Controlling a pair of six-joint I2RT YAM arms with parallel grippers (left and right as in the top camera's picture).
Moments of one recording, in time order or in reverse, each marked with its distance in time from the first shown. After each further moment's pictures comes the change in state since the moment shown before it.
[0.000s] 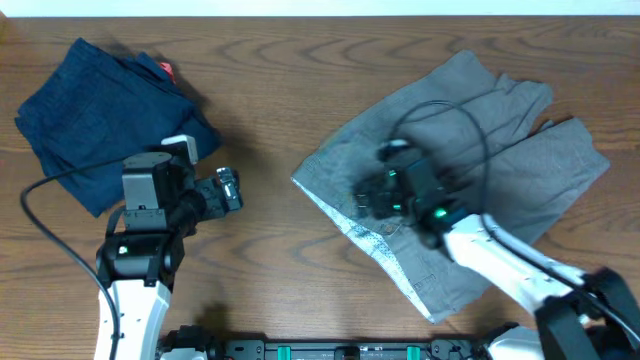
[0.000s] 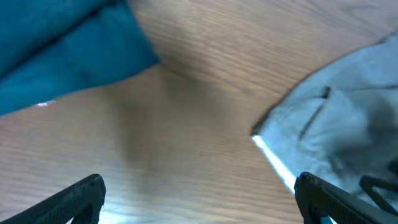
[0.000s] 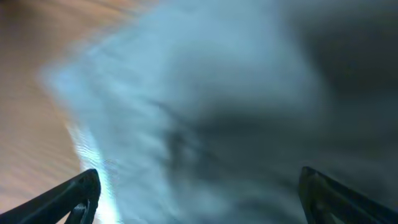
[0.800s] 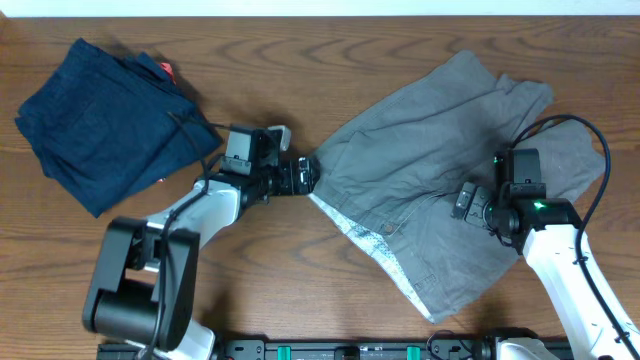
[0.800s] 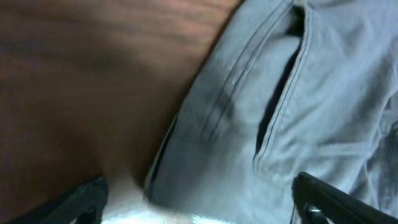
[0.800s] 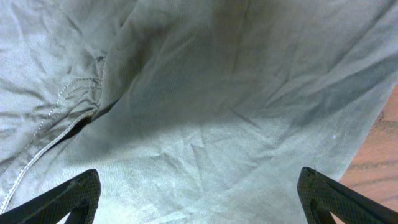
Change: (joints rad) left arm -0.262 0.752 0.009 0.599 0.253 -0.064; right arm -0.446 -0.228 0.046 -0.560 0.143 0.048
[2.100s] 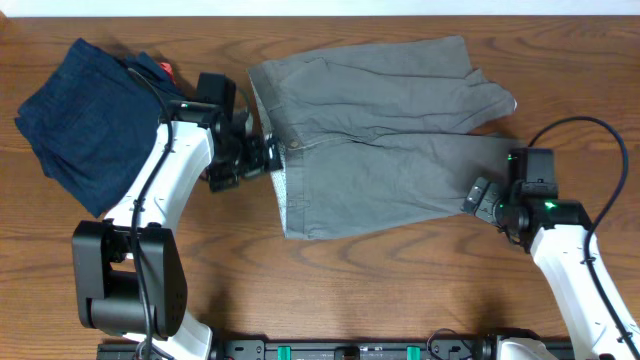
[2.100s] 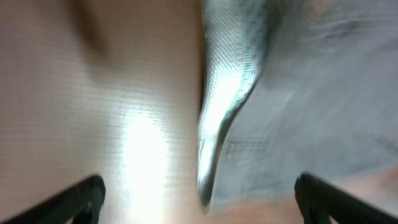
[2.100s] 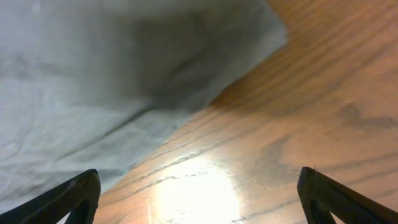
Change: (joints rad) left arm 0.129 0.020 0.495 -1.029 -0.151 -0.025; right arm -0.089 0.000 0.001 0.023 0.000 0.037
